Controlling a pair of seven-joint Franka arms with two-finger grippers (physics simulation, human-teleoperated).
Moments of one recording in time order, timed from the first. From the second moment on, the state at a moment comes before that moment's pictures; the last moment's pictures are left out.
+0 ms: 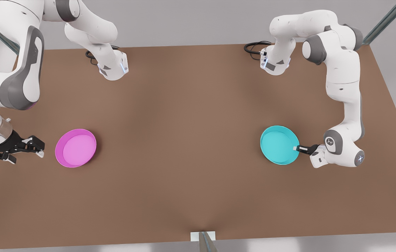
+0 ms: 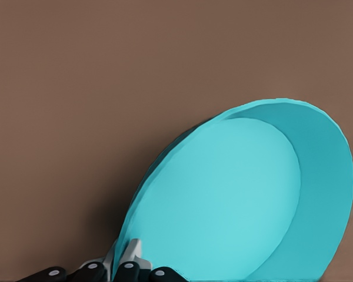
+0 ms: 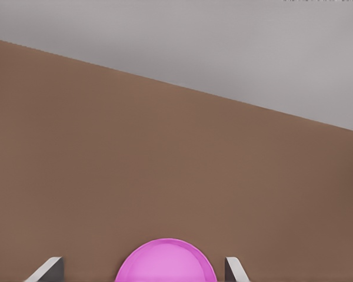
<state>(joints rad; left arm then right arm) 0.03 0.77 0.14 -1.61 -0.41 1.85 0.63 -0.04 0.25 -0.08 -1.40 0.03 1.87 -0.37</state>
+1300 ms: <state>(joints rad) -0.40 0.61 0.14 -1.34 0.09 1.54 -0.03 -0.05 0.25 -0.08 -1.40 0.03 1.87 -0.37</state>
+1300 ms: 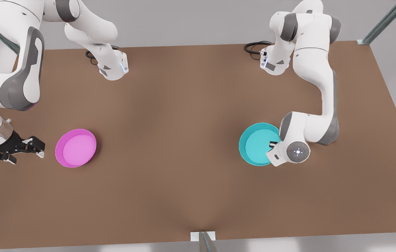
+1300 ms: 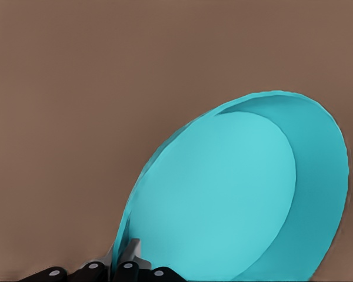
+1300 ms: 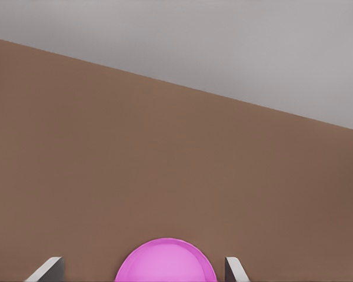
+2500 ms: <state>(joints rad) -1.08 0.74 0.14 -1.34 0.92 1.29 -0.92 -0.05 0.26 -0.08 -1.40 0.02 1.87 -0.37</state>
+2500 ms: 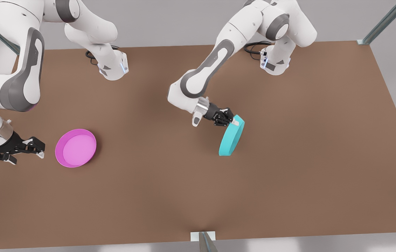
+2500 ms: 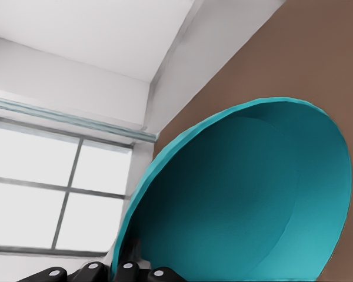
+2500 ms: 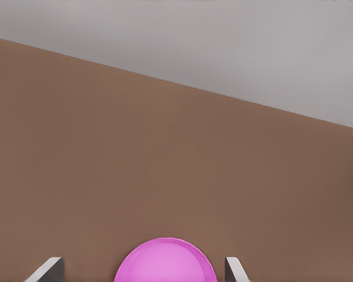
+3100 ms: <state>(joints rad) -1.20 0.91 0.14 -1.34 1.18 1.22 -1.03 -0.05 0.26 -0.08 -1.40 0.02 1.87 -0.37</state>
